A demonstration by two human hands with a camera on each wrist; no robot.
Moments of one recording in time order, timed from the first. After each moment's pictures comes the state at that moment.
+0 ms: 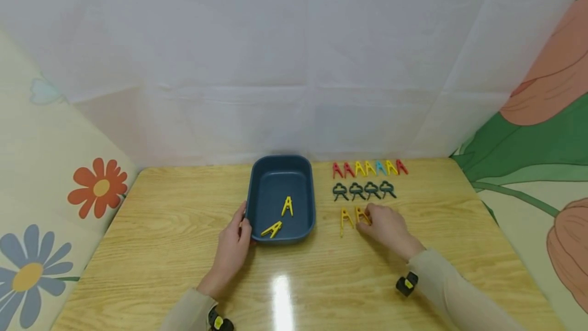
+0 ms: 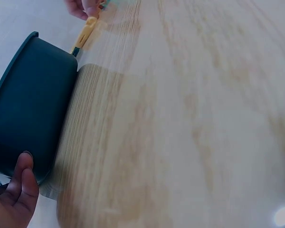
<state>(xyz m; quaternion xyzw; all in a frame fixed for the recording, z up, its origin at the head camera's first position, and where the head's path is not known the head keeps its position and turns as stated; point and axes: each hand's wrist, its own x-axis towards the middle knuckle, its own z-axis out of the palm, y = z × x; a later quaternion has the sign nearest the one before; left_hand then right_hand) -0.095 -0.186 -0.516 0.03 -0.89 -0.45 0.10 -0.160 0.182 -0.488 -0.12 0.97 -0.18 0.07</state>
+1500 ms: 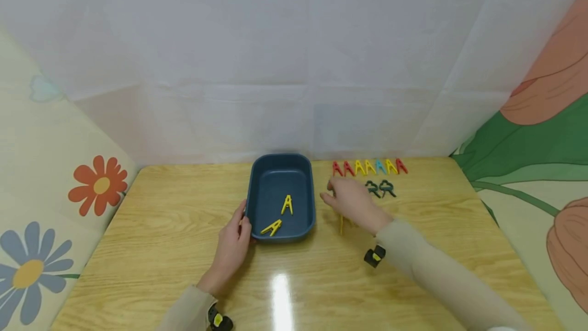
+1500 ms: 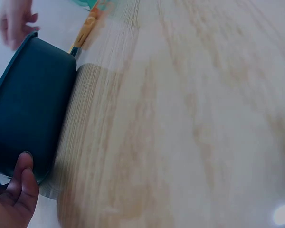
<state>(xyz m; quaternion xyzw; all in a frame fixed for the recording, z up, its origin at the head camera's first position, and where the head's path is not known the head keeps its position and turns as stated) -0.095 -0.186 -0.515 0.02 -0.88 -0.46 0.10 -0.187 0.105 -0.427 -0.23 0.96 -0.17 0.02</state>
